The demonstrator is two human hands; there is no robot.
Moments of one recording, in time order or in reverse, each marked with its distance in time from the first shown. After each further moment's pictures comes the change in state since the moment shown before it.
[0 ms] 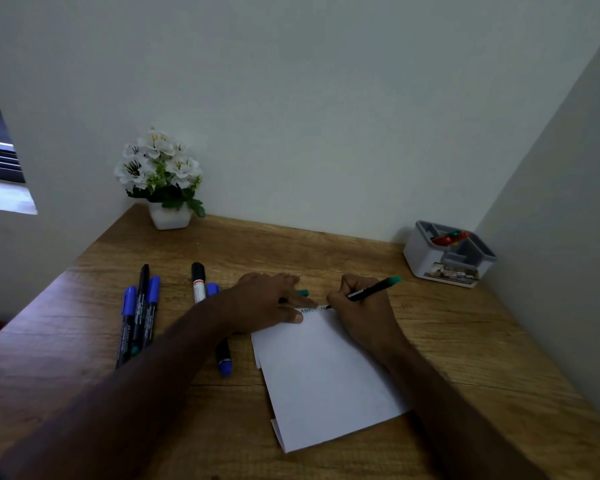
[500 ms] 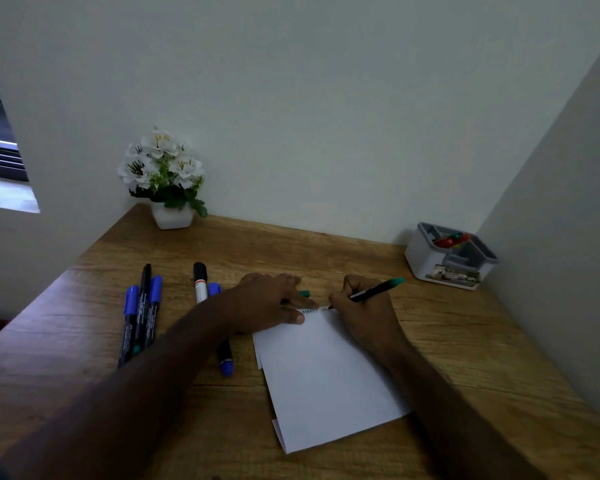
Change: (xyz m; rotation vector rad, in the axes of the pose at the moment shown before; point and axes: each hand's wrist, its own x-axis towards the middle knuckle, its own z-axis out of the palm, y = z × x) left_hand 0.004 -0.006 0.003 0.001 -0.001 0.033; right_hand 0.001 0.002 0.001 -0.011 0.013 0.014
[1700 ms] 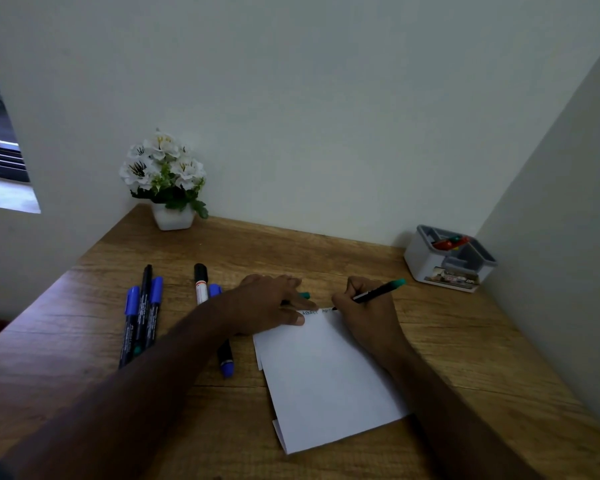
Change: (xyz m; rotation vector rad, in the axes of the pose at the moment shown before) left_hand 0.001 -0.003 0.002 -0.025 0.009 0.009; right_hand 0.000 -0.001 -0.001 -0.010 0.054 0.024
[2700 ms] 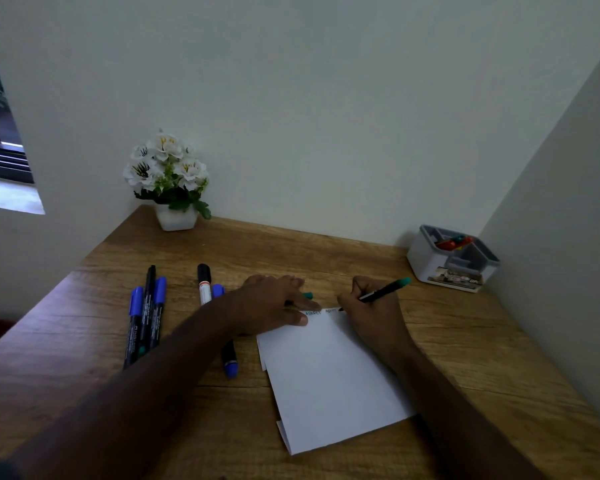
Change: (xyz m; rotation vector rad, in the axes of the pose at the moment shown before) left_hand 0.001 0.000 0.001 0.015 -0.001 0.007; right_hand -0.001 -0.003 -0.004 -0.019 0.001 0.032
